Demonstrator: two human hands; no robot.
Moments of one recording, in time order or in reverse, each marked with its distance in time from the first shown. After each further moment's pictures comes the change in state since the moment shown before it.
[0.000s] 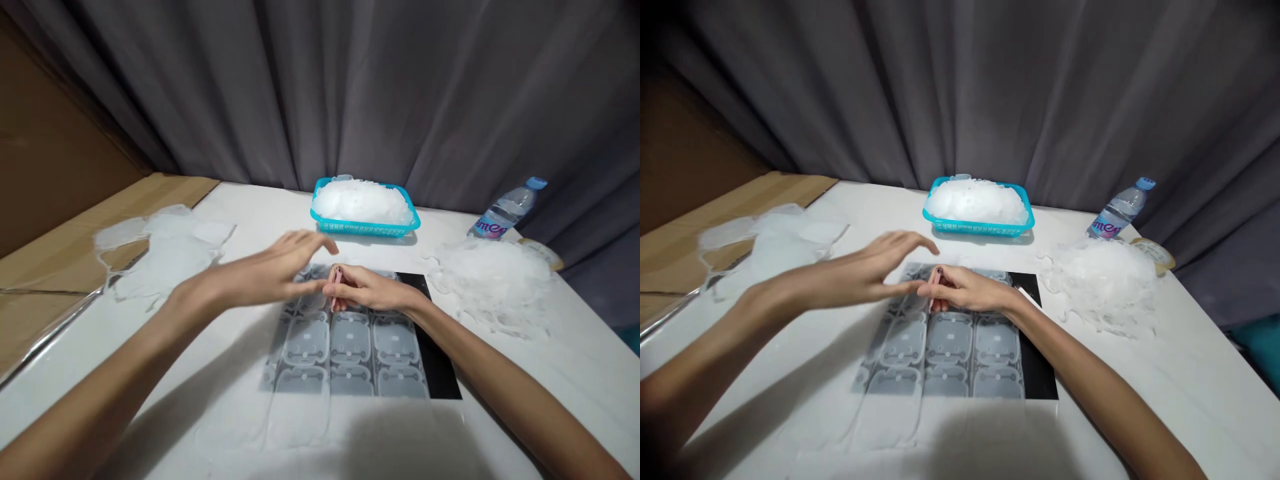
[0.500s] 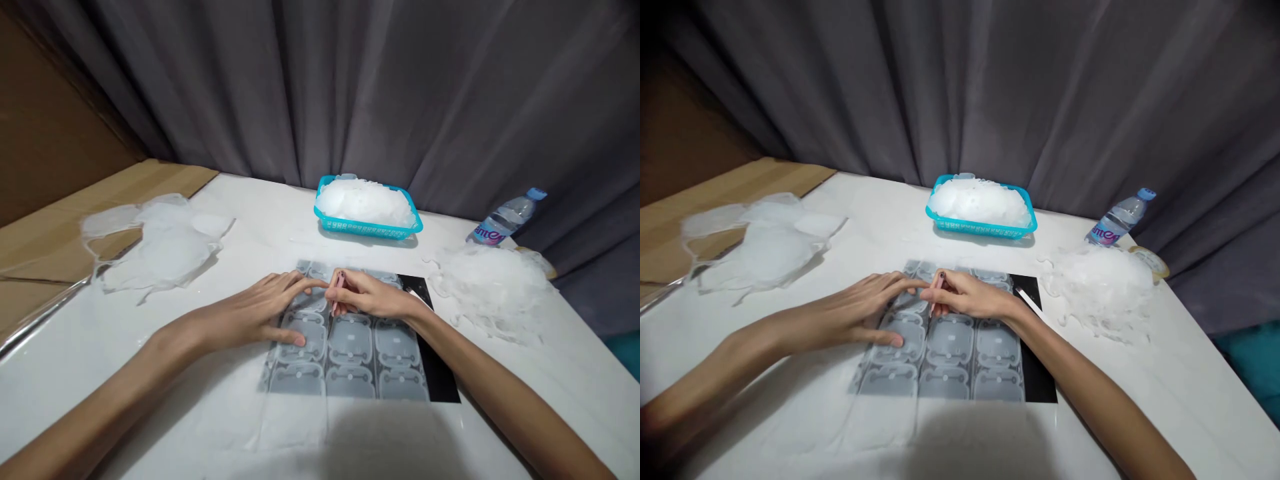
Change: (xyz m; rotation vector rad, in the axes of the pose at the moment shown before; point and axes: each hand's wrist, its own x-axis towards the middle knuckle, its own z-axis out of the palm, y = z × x) left_hand -0.054 -0.021 0.052 -0.125 -0.194 -0.084; right_hand -0.002 0.006 0.008 0.009 0.038 0.051
